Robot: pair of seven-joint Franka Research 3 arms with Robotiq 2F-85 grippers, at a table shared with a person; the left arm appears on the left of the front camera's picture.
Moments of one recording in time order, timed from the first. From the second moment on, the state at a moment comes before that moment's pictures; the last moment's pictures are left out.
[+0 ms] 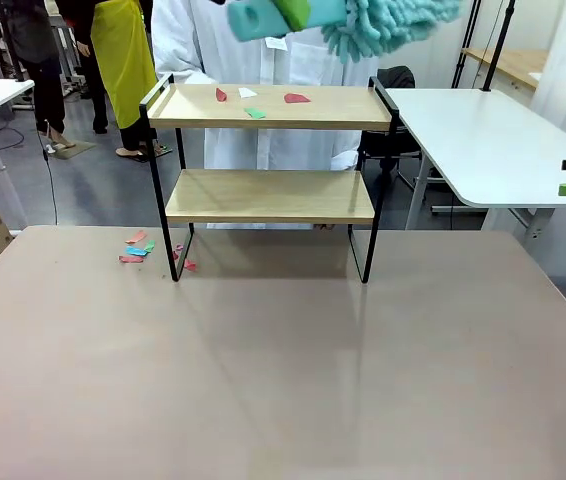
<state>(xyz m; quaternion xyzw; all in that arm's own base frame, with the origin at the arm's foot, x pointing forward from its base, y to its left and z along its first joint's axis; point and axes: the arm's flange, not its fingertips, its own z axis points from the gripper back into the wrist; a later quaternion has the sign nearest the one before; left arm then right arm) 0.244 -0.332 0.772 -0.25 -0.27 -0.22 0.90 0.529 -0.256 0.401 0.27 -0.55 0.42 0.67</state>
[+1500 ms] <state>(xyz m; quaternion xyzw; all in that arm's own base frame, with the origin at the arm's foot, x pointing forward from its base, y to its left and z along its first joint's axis) 0.328 -0.509 0.685 -0.09 -0.27 -0.01 0.96 0.529 -0.256 0.401 0.27 -0.55 0.42 0.67</state>
